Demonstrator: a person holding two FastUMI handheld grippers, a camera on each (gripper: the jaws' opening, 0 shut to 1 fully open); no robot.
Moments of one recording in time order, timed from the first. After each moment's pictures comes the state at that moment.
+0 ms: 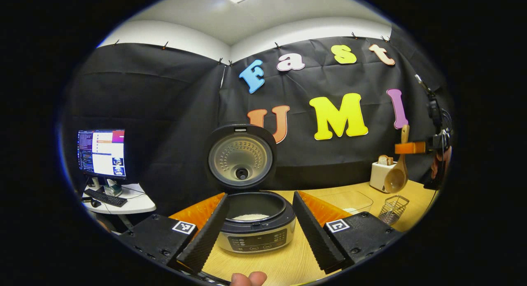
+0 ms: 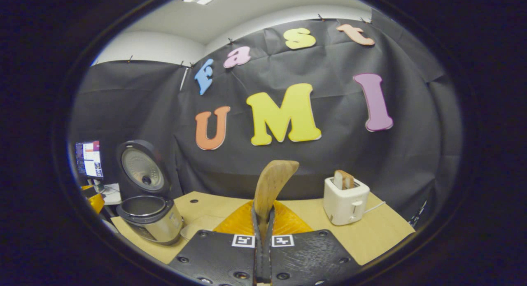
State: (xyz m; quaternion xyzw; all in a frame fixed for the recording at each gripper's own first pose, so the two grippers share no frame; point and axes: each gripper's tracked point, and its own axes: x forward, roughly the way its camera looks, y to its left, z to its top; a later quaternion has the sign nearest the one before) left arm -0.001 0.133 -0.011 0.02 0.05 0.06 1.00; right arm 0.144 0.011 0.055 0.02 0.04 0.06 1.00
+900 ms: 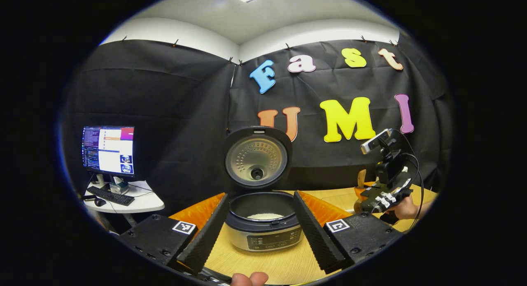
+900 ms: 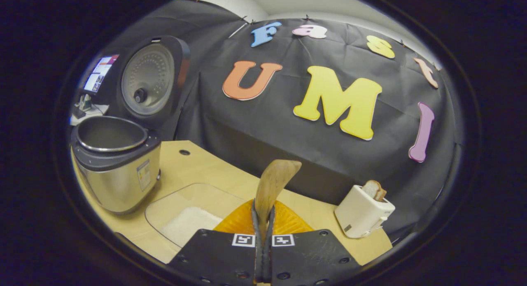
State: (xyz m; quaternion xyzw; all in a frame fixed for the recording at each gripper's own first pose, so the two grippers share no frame) left arm -0.017 0.168 -0.001 0.00 0.05 0.08 1.00; right arm 0.239 0.103 -0.099 -0.20 0.11 0.03 0.97
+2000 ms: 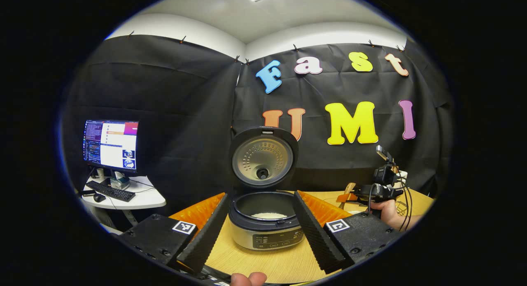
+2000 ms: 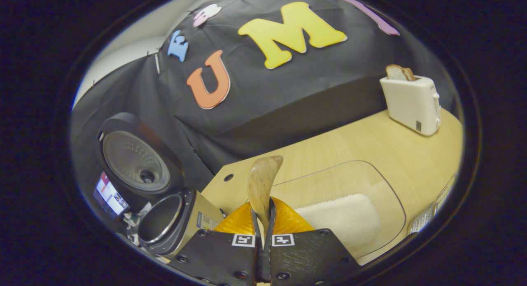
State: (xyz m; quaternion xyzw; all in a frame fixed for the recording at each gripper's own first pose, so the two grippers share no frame) left arm -0.022 0.181 0.004 -0.02 0.05 0.08 1.00; right arm 0.241 0.172 -0.120 0.28 0.25 0.10 0.92
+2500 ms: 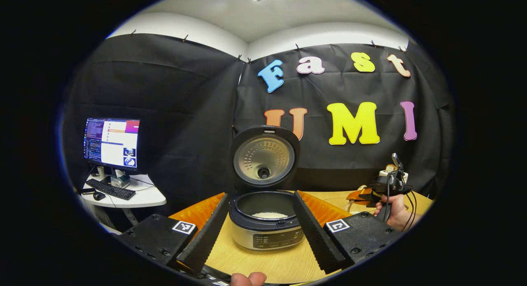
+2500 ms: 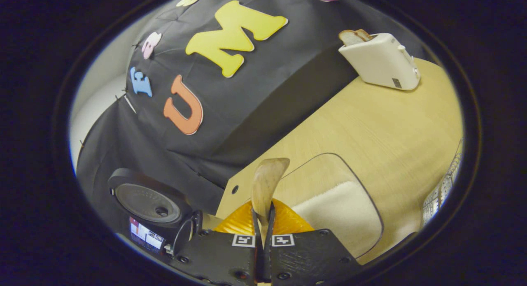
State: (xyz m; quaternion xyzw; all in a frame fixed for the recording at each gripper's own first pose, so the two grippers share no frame) left arm -0.023 0.187 0.000 -0.03 0.06 0.09 0.99; right arm 0.247 0.124 -0.114 0.39 0.25 0.07 0.88
